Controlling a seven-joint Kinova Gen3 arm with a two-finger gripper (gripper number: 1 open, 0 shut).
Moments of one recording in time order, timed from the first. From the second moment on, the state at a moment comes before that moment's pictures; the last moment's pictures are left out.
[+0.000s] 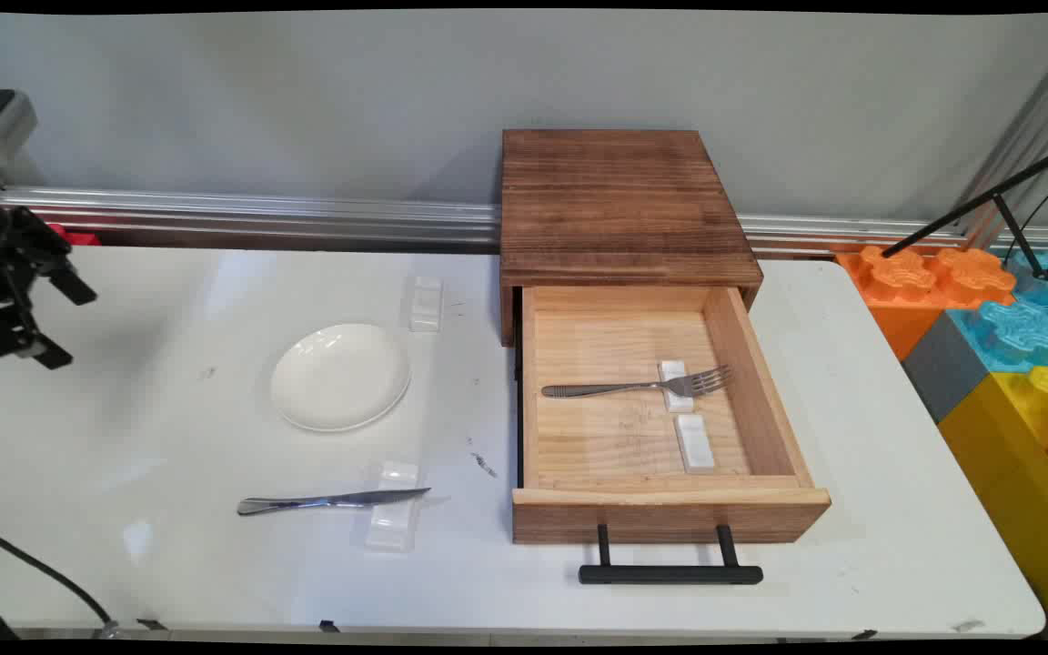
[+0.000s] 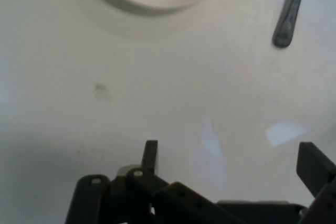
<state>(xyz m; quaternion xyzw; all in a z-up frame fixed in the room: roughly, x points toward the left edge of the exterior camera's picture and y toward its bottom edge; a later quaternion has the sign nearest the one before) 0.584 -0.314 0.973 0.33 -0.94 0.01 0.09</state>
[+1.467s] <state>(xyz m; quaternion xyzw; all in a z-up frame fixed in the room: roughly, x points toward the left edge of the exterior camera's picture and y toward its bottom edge) 0.479 -0.296 0.858 0.29 -0.94 -0.02 0.17</state>
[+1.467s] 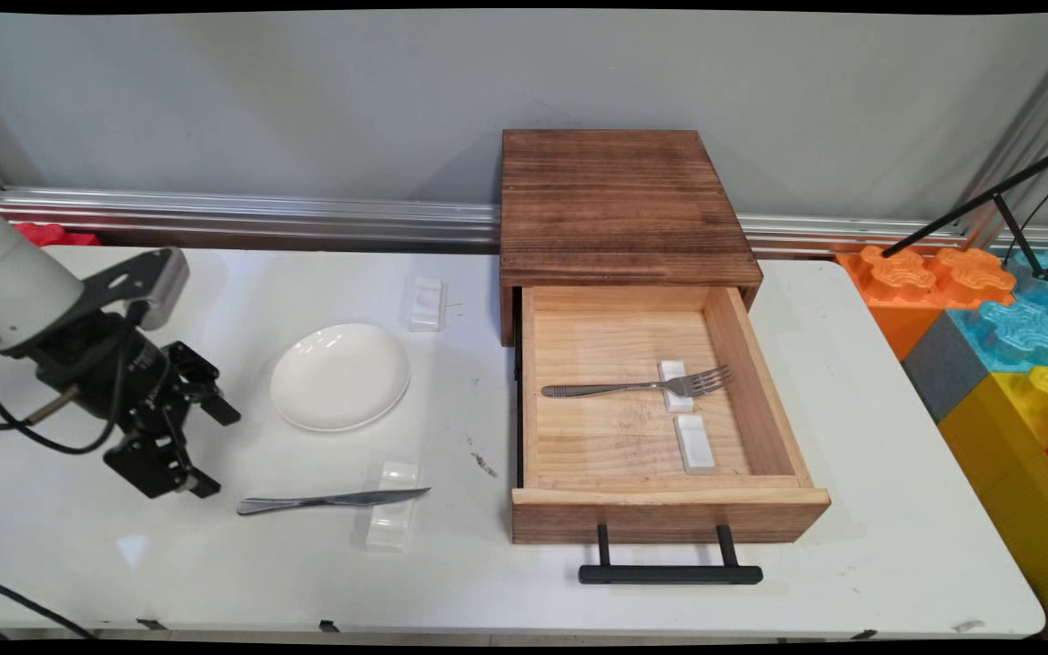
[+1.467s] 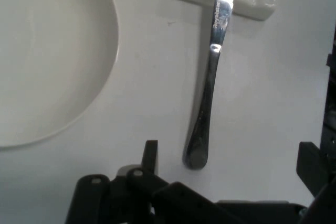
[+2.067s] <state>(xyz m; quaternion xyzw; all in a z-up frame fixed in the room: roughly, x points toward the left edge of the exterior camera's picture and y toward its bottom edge) 0.453 -0.308 0.816 0.25 -0.95 -0.01 0.20</state>
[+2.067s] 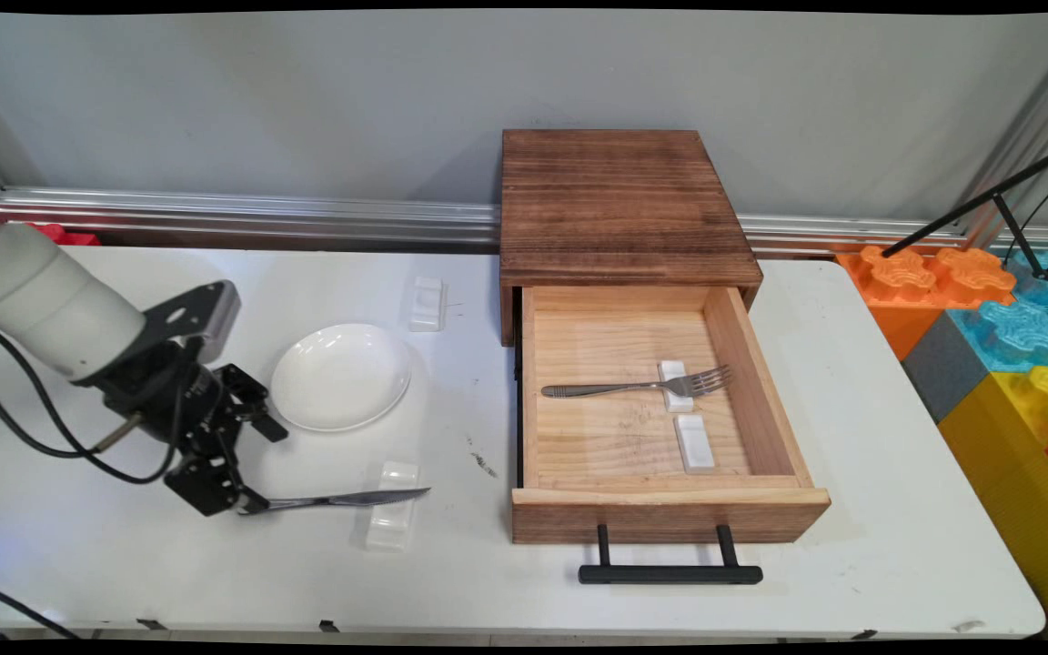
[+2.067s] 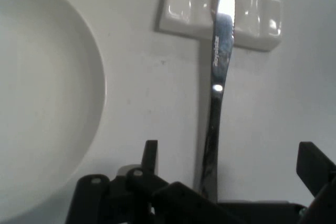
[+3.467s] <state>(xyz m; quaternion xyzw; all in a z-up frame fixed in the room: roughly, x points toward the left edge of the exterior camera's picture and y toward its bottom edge) 0.449 -0.307 0.758 0.20 -0.95 0.01 0.24</state>
